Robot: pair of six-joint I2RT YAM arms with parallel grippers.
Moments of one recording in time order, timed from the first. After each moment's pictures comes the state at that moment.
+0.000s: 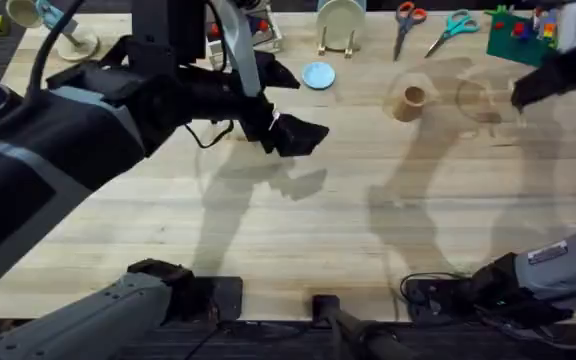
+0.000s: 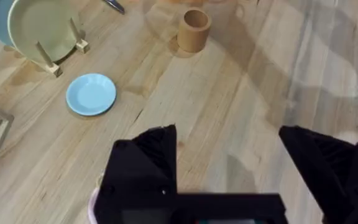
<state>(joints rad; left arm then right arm) -0.25 1.23 0.83 -0.35 0.78 0.47 -0.47 1.93 1.61 -1.07 -0.11 -0.63</state>
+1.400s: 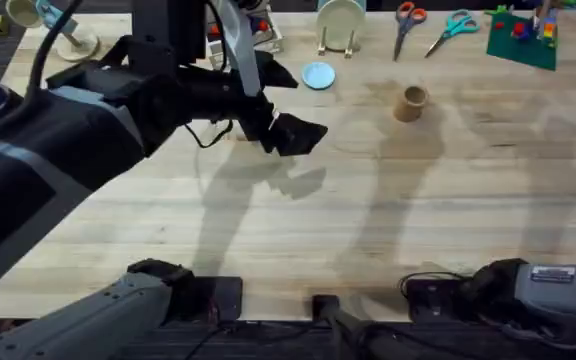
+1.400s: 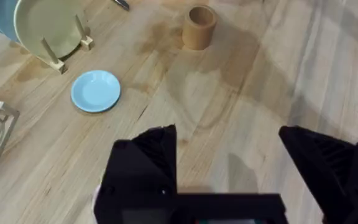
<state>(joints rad) -0.25 1.23 0.83 -0.35 0.76 0.47 -0.50 1.56 1.70 -1.12 -0.95 -0.90</state>
